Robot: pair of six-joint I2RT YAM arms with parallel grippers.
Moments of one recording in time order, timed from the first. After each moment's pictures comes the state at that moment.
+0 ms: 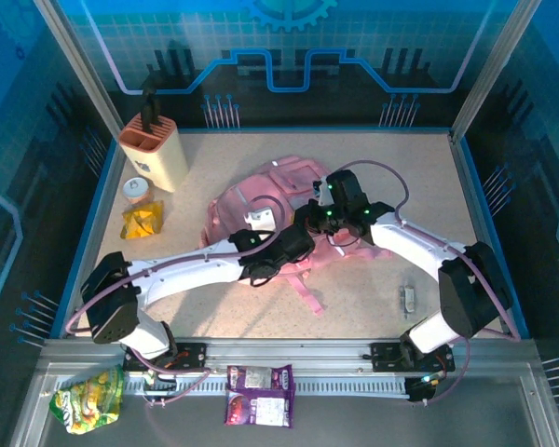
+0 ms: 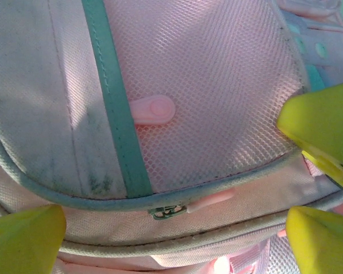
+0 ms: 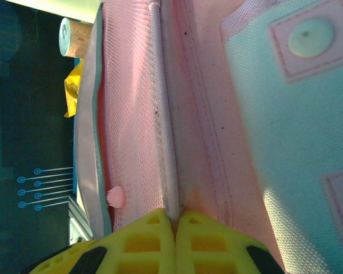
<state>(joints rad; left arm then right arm) -1.02 1.56 1.19 -0.77 -0.59 -1.31 0.54 1.52 1.01 -0.22 -0.49 0.83</state>
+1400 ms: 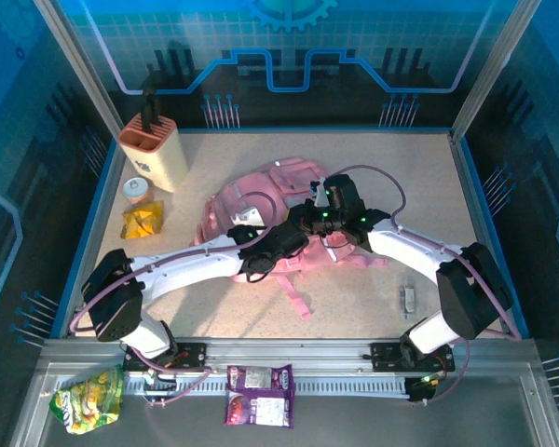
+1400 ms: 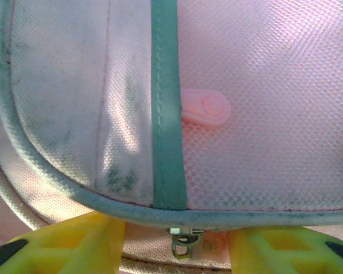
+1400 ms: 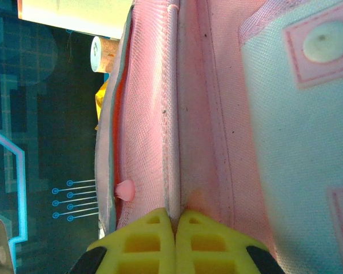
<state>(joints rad) -0.95 1.56 1.17 -0.80 -0.60 -1.43 0.57 1.51 0.95 -0.04 -0.47 0.97</state>
